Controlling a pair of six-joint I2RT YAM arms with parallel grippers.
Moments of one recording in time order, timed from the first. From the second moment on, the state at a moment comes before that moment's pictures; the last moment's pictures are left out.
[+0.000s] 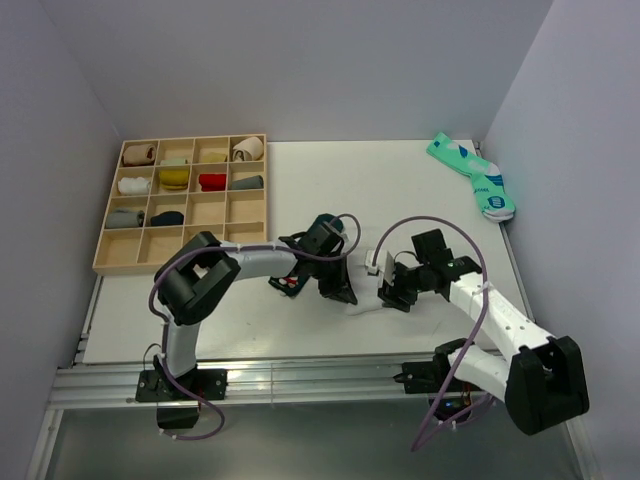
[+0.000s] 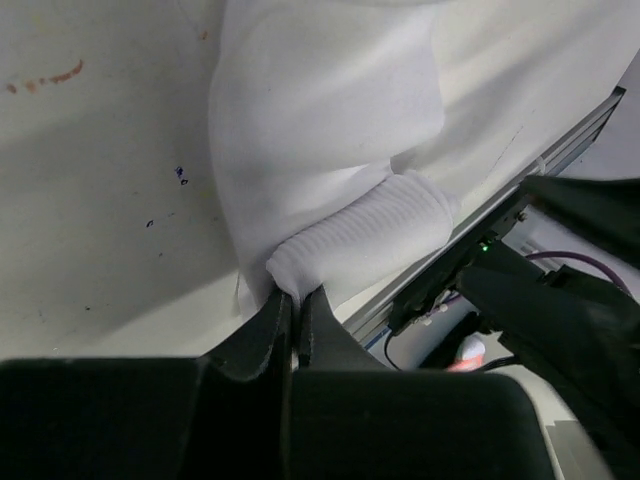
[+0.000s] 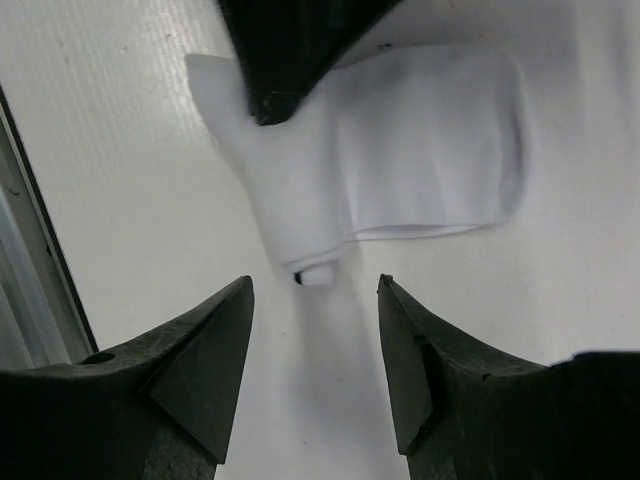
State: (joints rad) left arm -0.90 1.96 1.17 -0.17 0.46 -0.99; right arm 0.27 1.07 0.61 -0.66 -0.60 -0.91
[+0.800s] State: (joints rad) left arm -0.88 2.05 1.29 -0.27 0.56 -0.99; right arm 0.53 1.01 0.43 -0.41 -0.40 -0.92
